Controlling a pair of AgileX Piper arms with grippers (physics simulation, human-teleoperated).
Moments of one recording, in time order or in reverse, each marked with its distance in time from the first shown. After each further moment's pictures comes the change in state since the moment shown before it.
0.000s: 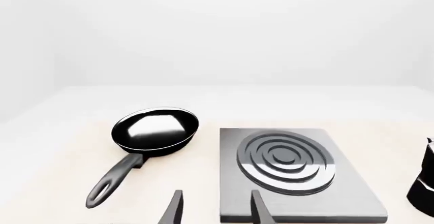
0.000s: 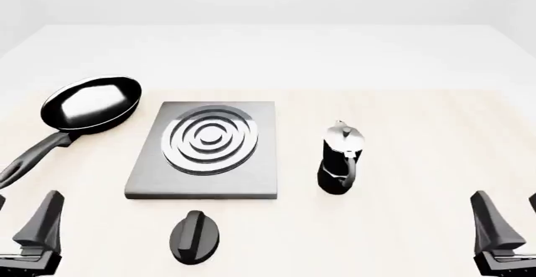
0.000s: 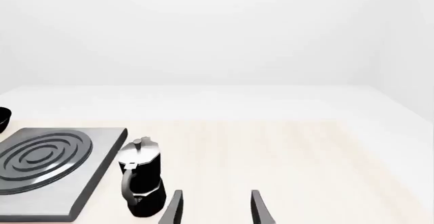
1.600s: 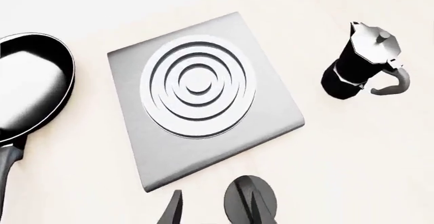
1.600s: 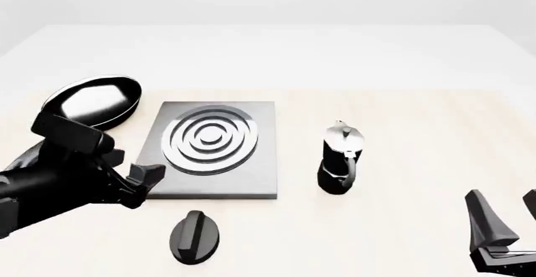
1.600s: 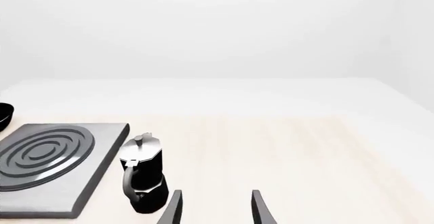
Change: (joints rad) left arm -0.403 0.887 -0.563 0.374 0.006; right arm 0.008 0.057 0.001 -0.029 0.013
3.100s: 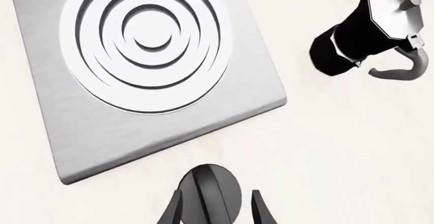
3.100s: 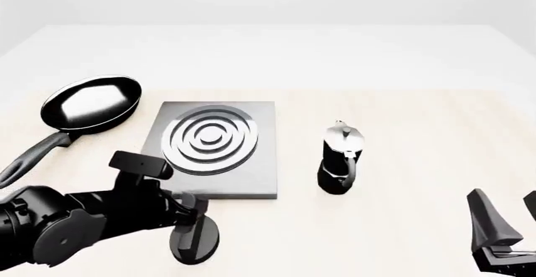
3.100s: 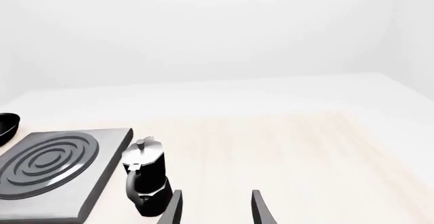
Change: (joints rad) left arm -0.161 0.315 0.086 -0.209 -0.270; right arm -0.005 -0.012 0.000 0.006 0.047
